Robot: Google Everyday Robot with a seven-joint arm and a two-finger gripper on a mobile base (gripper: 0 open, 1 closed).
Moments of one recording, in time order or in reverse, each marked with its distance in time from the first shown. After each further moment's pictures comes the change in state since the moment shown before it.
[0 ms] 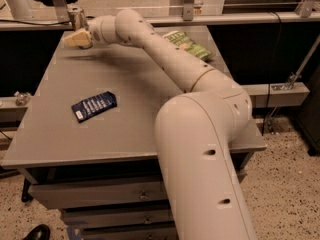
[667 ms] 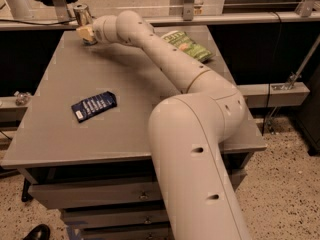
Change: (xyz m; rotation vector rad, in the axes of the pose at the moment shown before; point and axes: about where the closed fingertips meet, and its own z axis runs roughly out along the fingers) arm 0.007 -0.025 0.011 0.056 -0.008 0.030
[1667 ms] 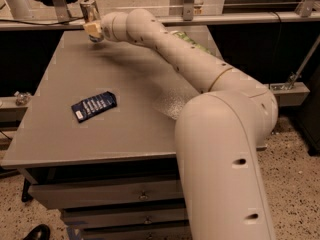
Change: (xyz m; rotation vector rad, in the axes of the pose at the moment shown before) arm -0.017 -0.001 -0.047 0.033 -0.039 0.022
